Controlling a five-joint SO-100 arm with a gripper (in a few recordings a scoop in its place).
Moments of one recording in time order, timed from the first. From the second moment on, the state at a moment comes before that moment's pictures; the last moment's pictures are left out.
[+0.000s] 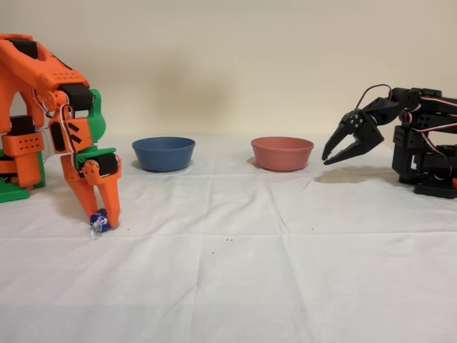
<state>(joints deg) 36.6 83.1 114.3 49.7 -16.3</state>
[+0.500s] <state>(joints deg) 26.7 106.5 112.7 64.8 -22.7</state>
